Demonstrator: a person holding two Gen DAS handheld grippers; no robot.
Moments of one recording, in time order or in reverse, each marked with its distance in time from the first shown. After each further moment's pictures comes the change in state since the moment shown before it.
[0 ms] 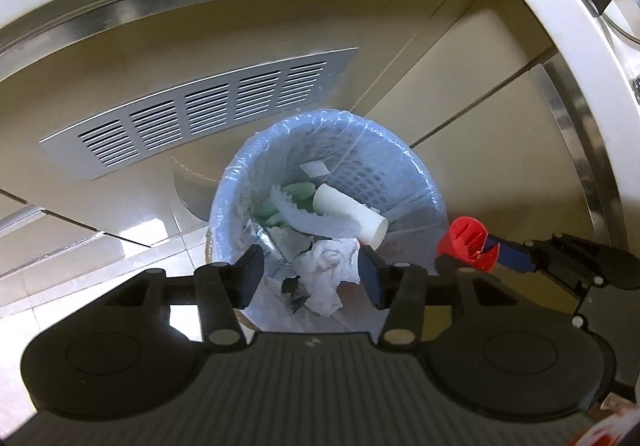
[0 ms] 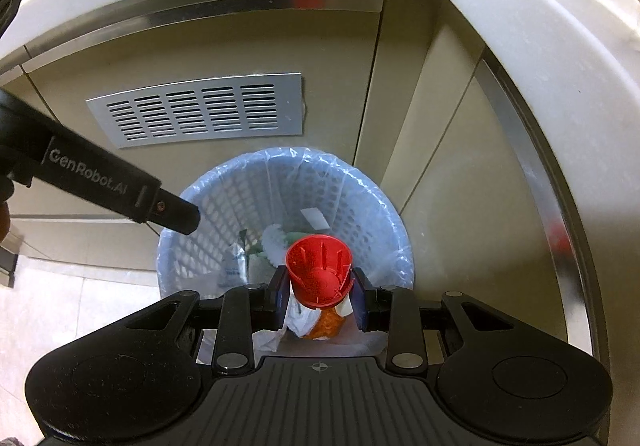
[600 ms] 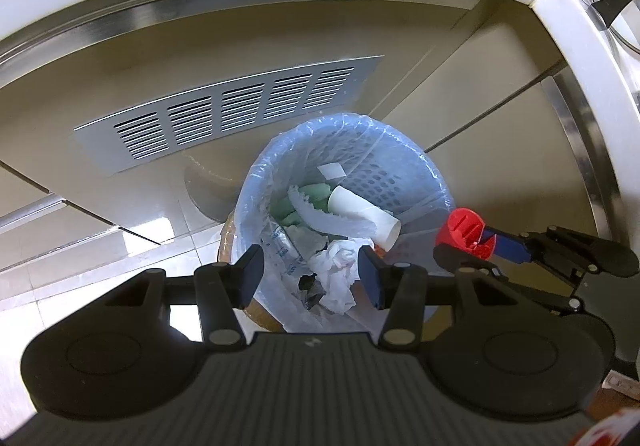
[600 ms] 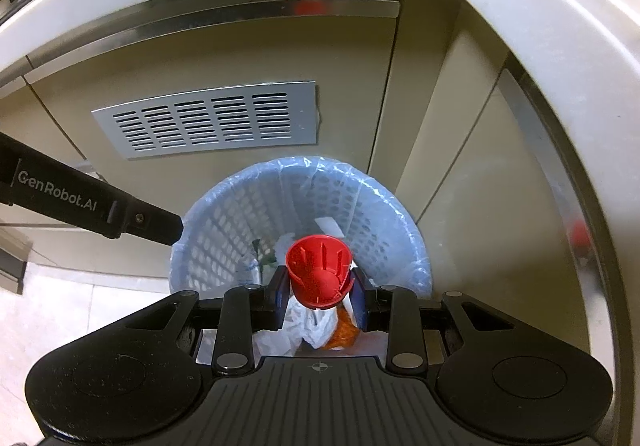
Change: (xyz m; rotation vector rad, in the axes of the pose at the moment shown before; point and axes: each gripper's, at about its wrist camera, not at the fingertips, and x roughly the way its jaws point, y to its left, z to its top) left arm -0.009 0.015 -0.003 -0.028 -0.015 0.016; right arm 0.008 0.004 0.006 0.021 -0.011 0.040
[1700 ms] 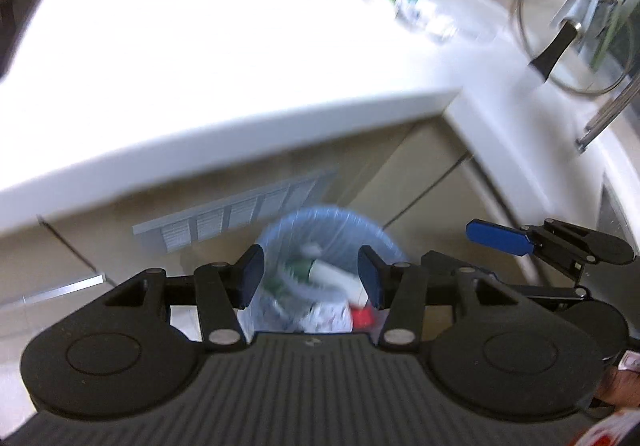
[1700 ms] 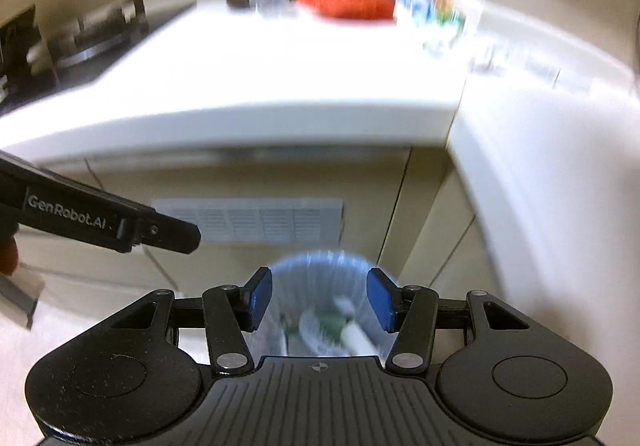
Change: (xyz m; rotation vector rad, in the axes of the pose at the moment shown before) left arm -0.106 -0.005 0.002 0.086 -0.278 -0.065; right arm -0.097 0.029 0.037 -0.034 -0.241 -0.011
